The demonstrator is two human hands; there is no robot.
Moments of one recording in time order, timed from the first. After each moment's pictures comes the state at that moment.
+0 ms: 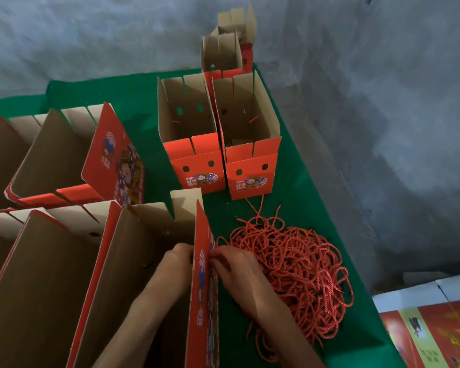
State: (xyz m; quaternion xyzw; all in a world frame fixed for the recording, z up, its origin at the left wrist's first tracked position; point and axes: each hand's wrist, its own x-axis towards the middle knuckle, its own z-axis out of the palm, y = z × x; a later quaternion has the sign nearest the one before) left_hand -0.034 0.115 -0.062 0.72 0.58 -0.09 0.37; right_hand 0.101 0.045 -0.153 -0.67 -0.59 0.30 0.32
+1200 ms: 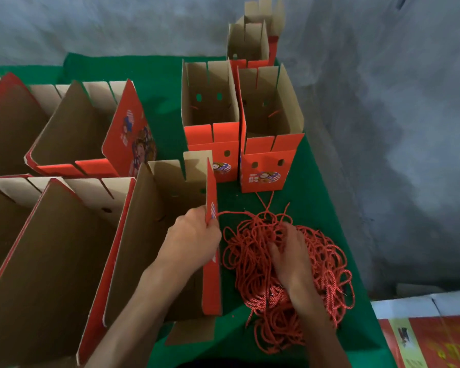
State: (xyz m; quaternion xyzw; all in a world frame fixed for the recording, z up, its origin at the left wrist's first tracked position) left_hand -0.033 0.123 -0.049 0.68 0.59 0.06 0.42; right_hand 0.164 0.029 -0.204 -0.83 -0.39 0.22 0.32
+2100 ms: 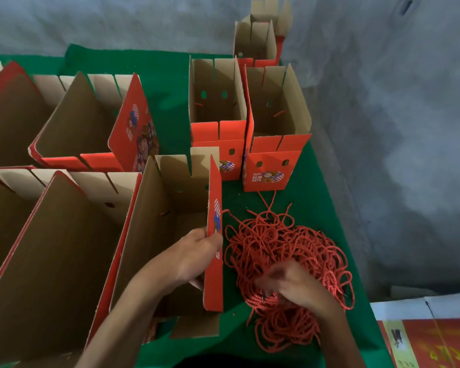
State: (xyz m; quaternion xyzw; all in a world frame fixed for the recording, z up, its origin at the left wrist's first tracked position) left_hand -0.058 0.111 -0.042 0.57 0.51 -0.02 0.65; right_hand 0.170 -0.004 -0.178 -0.70 -0.41 0.55 0.19
